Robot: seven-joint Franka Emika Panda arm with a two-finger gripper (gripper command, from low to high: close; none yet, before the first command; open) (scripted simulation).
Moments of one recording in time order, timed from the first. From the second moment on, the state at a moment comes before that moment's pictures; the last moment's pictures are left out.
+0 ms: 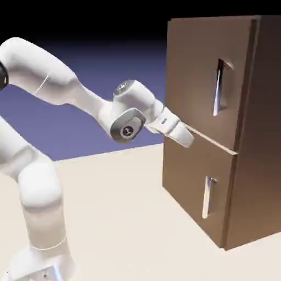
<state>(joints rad) 0.03 -0.58 -0.02 -2.80 -0.05 3.03 0.71</state>
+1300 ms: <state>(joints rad) 0.61 -0.89 -0.66 -2.51 -1.75 2.95 -0.25</state>
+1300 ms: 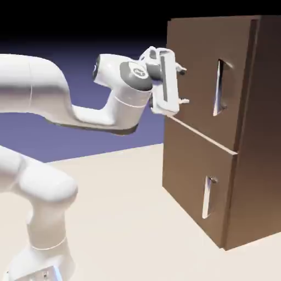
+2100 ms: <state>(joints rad) 1.03 -0.96 -1.03 -2.27 -2.51 2.87 -0.63</state>
